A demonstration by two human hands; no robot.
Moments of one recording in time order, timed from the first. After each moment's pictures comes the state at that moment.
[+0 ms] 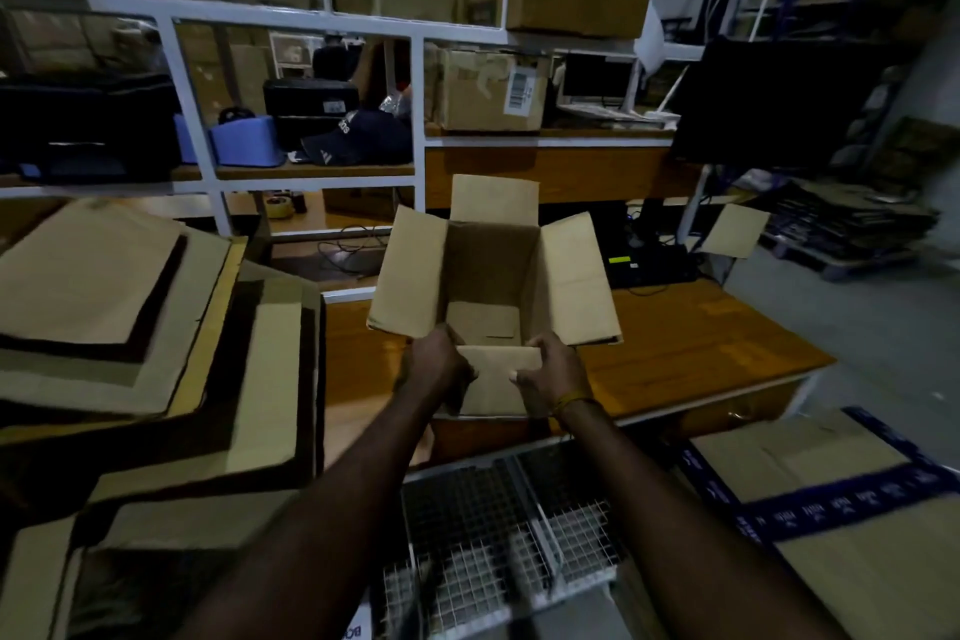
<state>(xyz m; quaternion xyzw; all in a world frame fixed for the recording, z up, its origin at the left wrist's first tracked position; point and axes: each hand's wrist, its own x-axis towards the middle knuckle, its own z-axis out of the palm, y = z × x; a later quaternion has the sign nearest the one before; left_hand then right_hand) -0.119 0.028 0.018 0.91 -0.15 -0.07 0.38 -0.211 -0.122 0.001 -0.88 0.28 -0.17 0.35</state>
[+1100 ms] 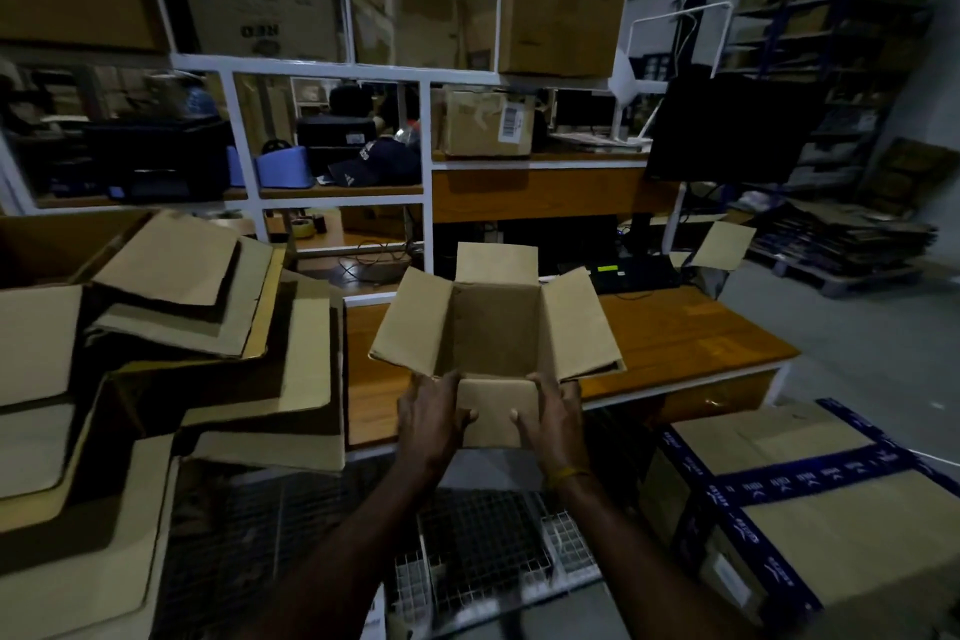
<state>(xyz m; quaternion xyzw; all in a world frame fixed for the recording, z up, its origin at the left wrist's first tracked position) -0.272 0.106 -0.024 0.93 -0.26 0.12 0.25 -0.364 -0.039 -0.024 -0.88 0.22 -0.29 0.30</state>
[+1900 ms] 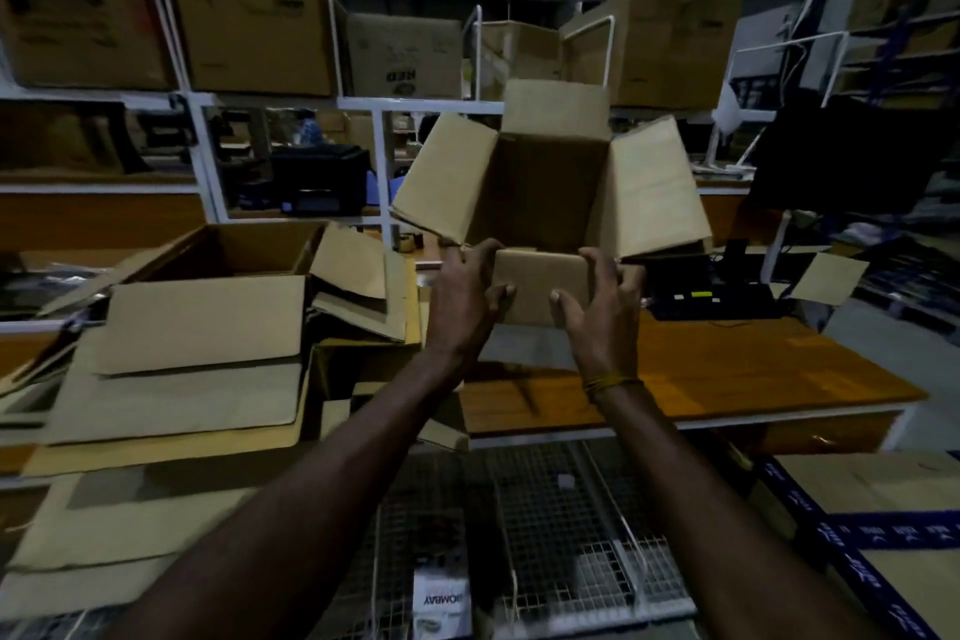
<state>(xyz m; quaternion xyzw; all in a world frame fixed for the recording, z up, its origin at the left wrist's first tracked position) -0.303 0.265 0.167 0.82 -0.28 0.30 0.41 -0.367 0.119 0.153 -0.81 0.11 -0.49 0.30</state>
